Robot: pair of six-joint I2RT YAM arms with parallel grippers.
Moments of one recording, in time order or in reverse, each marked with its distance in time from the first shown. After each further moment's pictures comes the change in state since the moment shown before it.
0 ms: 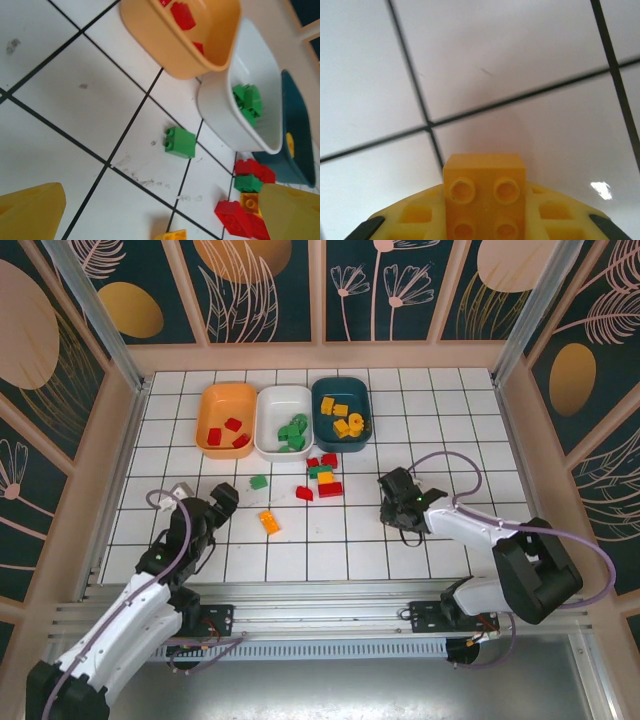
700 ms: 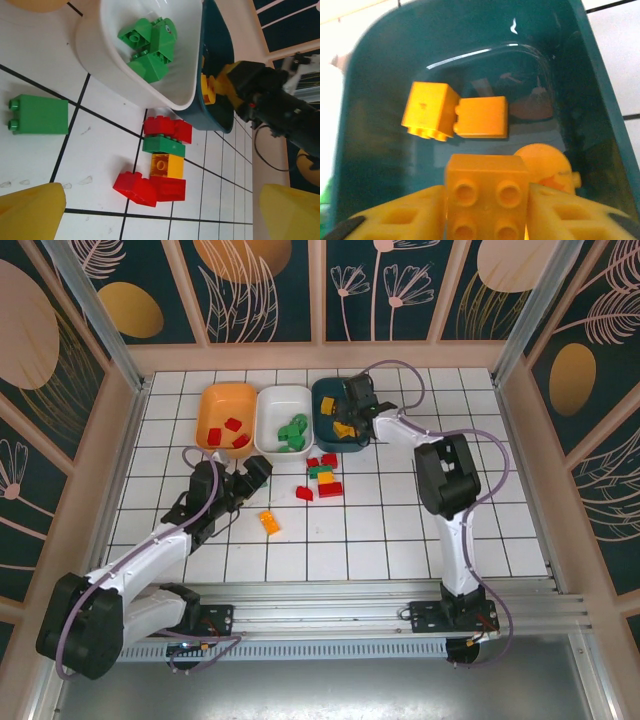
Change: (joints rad) left arm 0.001 0.454 0.195 0.348 0.388 -0.010; right arm -0.125 0.856 1.047 0.167 -0.052 -0.286
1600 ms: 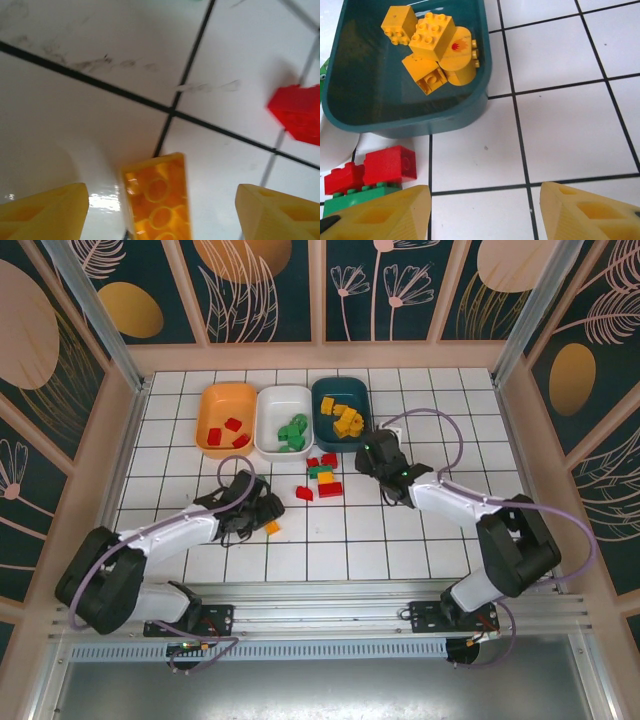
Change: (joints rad) left arm -0.191 0.273 0.127 -0.450 -0.156 0.019; right arm 0.131 -0.716 -0.843 0.179 0.225 0.023
